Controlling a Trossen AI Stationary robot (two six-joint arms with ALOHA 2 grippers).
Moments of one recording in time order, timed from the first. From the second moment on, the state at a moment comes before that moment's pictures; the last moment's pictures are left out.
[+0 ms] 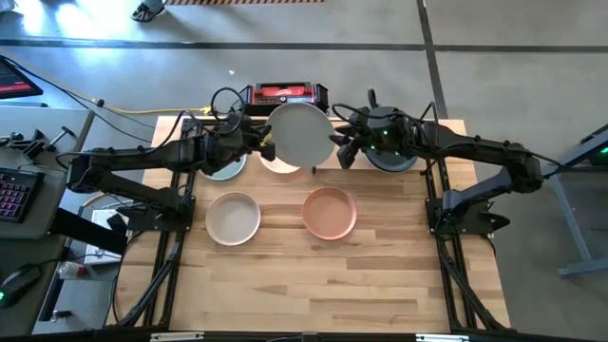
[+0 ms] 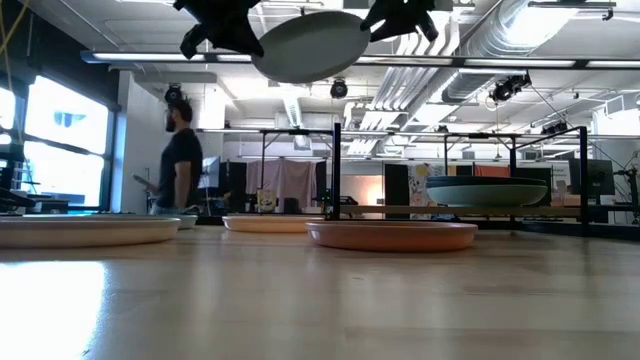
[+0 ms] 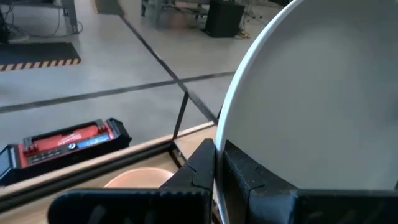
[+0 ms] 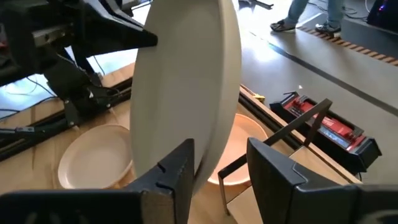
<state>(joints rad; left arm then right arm) 0.16 1.16 1.03 -0.25 -0.66 -0.52 -0.21 1.32 1.34 -0.48 0.24 0.28</state>
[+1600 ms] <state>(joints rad) 0.29 1.21 1.03 -0.06 -0.19 -0.49 -0.24 1.32 1.34 -0.55 0.31 0.38</state>
